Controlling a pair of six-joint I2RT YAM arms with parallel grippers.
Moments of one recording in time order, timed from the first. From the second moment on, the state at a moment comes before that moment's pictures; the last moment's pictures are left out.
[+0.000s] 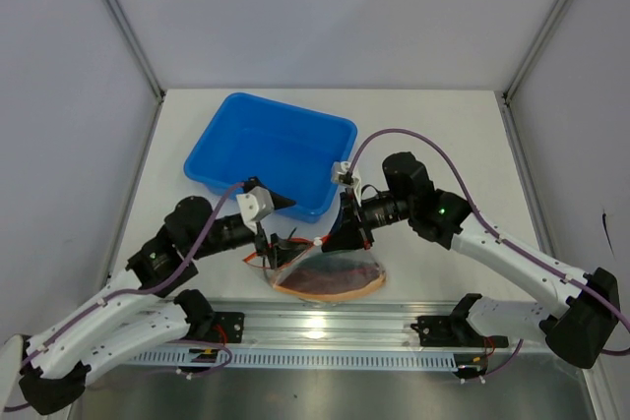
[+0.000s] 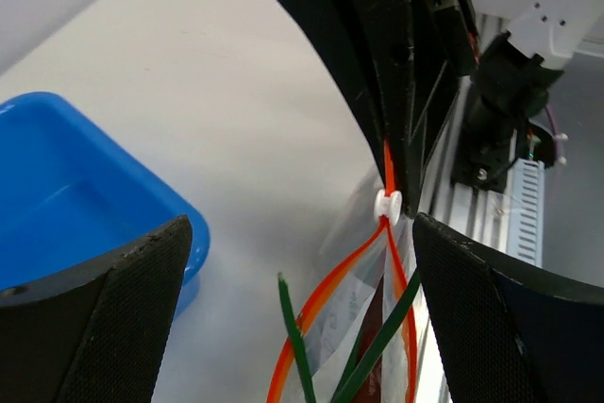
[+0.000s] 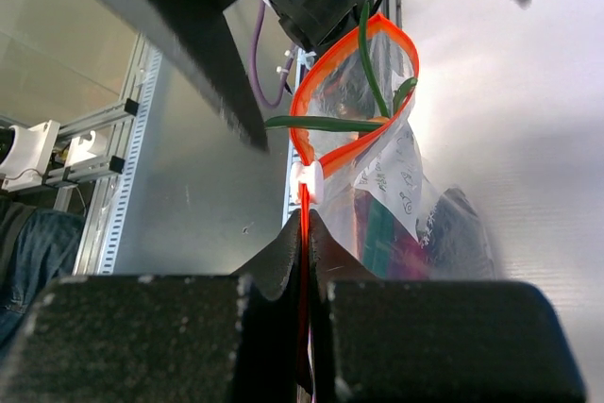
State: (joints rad) left arm -0.83 0.60 0.72 -0.21 0.35 0.03; right arm 0.81 1.16 0.99 -0.25 -0.95 0.16
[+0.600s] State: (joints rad) left arm -0.84 0.84 0.84 -0.25 0.58 0.05; right arm 0.81 1.16 0.99 -0.28 -0.95 0.14
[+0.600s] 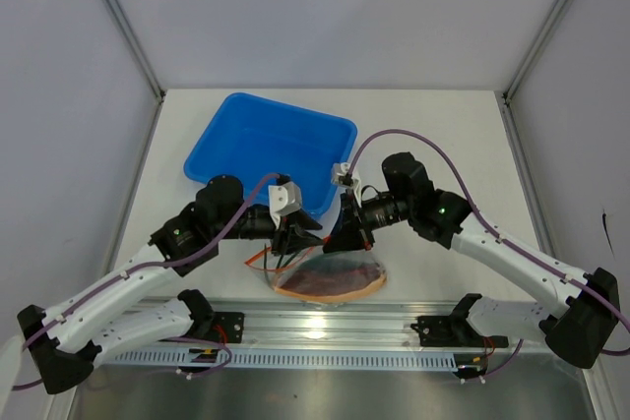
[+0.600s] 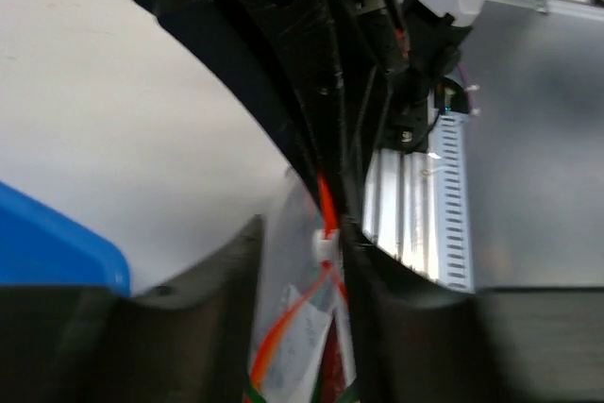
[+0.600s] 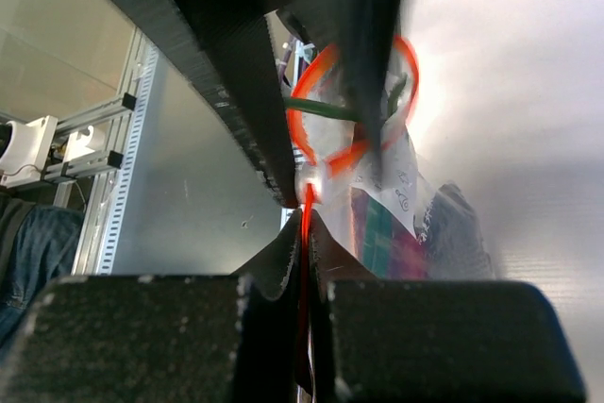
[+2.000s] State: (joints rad) left arm -0.77 0.87 0.89 -0.44 0.71 0.07; right arm 0.81 1.04 0.97 -0.29 -0.77 0.15
